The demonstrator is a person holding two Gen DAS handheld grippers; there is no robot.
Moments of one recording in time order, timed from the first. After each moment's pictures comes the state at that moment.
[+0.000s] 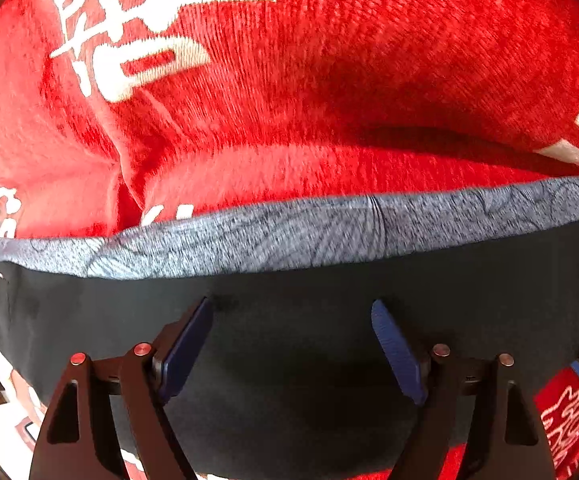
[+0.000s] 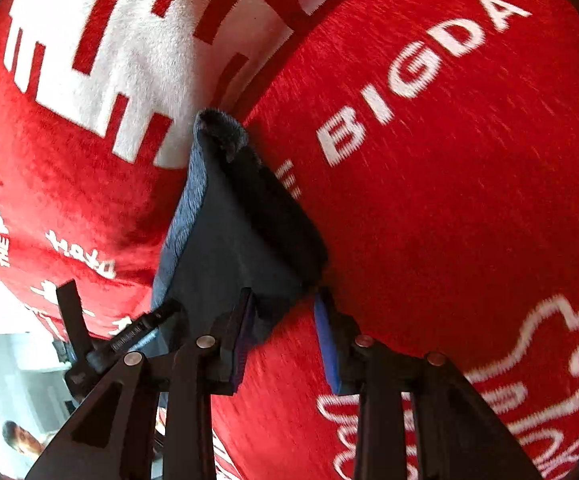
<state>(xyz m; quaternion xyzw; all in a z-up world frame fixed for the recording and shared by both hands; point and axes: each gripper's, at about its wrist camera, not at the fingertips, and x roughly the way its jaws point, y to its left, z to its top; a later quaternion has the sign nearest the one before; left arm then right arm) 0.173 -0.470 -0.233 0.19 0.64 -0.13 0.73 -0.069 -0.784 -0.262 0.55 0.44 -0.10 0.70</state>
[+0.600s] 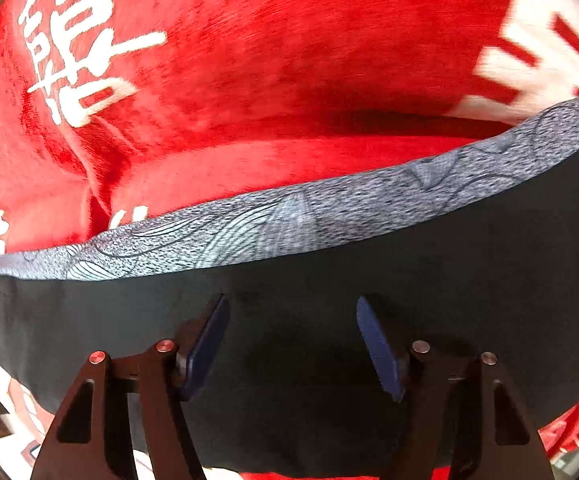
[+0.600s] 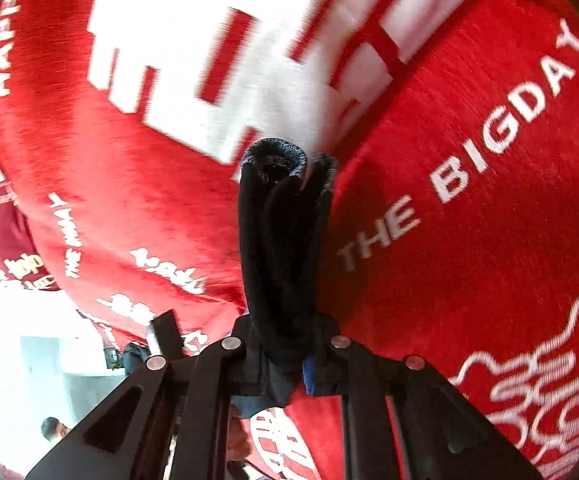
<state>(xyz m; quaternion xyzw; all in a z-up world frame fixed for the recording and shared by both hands) 0.119 -0.505 -0.195 0.20 0.62 -0.20 0.73 -0.061 -0.775 -0.181 0.60 0.34 -0.04 0.73</state>
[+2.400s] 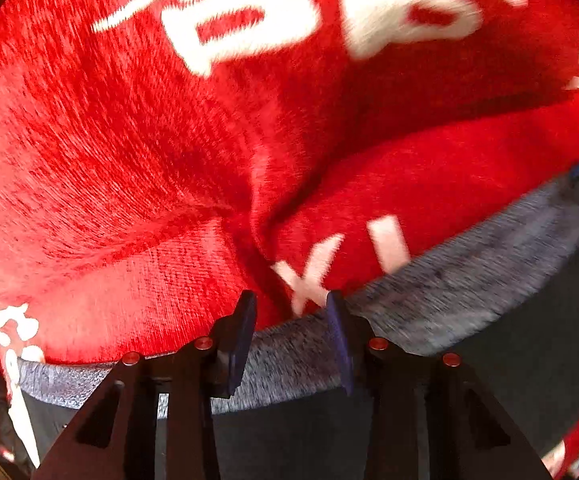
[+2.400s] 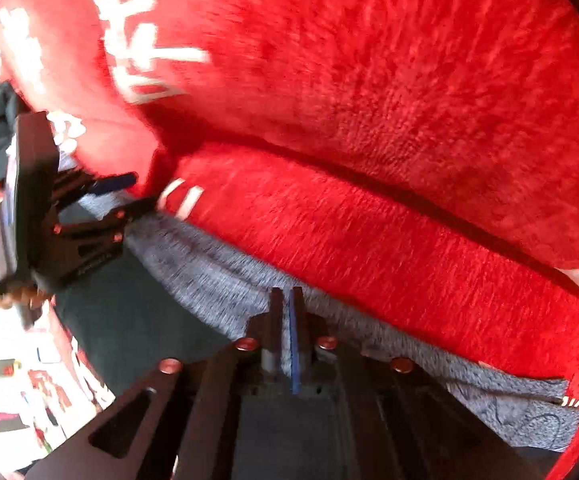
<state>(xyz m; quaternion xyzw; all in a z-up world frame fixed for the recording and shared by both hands) 0.252 -0.352 -0.210 0.31 0.56 -0.30 0.71 0.172 -0.617 -0.201 0.11 0.64 0.09 0.75</state>
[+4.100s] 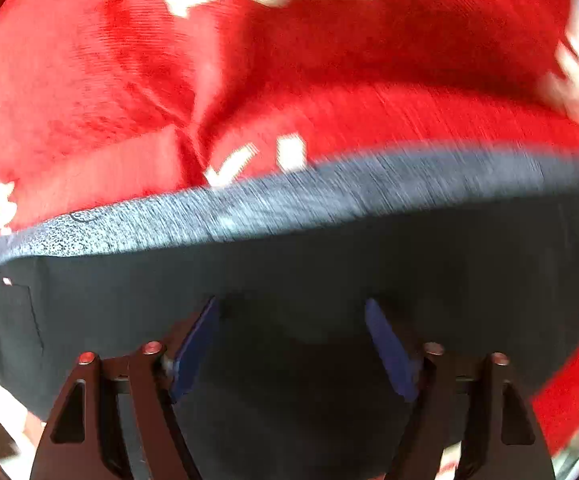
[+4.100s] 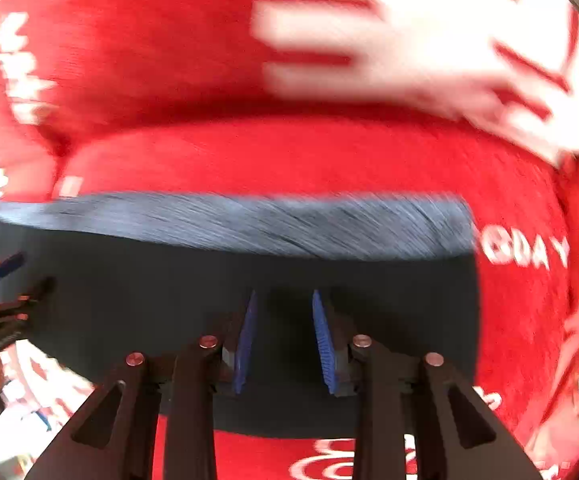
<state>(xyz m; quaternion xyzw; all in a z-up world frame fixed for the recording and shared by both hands) 0.128 -0.364 -0.185 0.20 0.60 -0.20 0.74 0.054 -0.714 -0.230 0.17 0.64 -0.16 0.73</state>
